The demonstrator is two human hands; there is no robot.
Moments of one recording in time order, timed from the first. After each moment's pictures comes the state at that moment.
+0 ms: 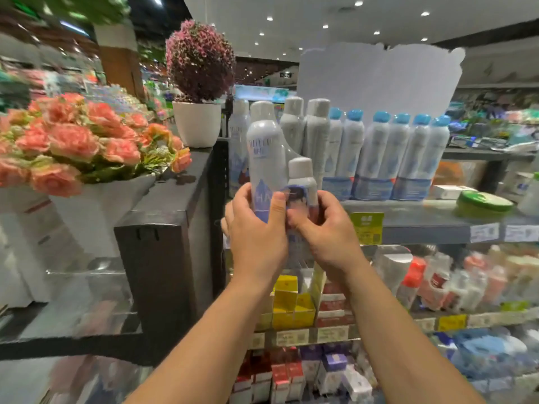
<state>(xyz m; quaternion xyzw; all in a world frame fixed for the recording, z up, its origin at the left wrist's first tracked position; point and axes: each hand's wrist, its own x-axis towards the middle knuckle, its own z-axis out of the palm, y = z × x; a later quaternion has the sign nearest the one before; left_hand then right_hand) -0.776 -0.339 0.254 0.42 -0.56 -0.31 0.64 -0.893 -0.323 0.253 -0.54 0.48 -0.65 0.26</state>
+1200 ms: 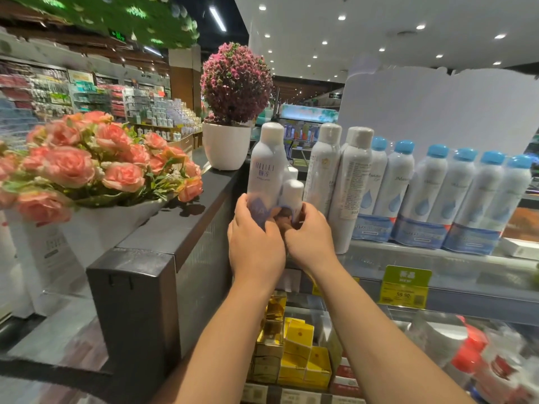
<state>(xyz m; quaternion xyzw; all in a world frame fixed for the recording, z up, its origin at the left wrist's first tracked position) -0.784 -0.424 0.257 0.55 -0.52 -0.23 0.61 -0.884 -0.452 0.263 -0.60 0.59 -0.51 0.16</state>
